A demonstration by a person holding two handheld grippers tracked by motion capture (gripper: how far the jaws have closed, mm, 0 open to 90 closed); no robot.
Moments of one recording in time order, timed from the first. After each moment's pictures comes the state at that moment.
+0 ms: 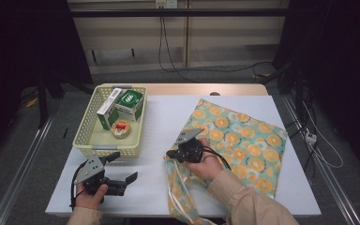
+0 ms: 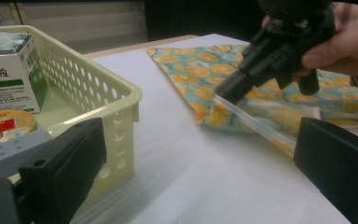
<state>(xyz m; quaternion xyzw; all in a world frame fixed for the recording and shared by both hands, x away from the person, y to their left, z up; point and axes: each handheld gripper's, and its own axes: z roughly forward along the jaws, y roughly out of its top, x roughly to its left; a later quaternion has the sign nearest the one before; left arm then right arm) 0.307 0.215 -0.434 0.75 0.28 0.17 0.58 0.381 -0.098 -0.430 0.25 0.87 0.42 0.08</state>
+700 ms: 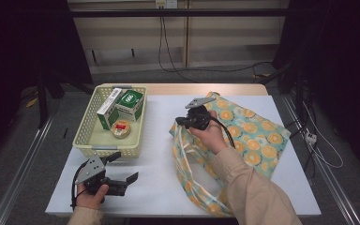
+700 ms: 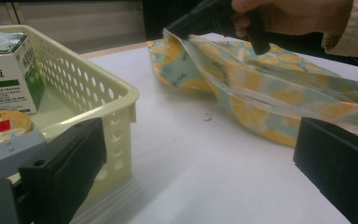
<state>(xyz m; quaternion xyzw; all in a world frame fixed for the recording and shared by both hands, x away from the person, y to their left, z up) 0.308 0.213 -0.434 0.75 0.27 0.17 0.58 0.462 -0.127 -0.401 0.35 0.81 0.45 0.14</state>
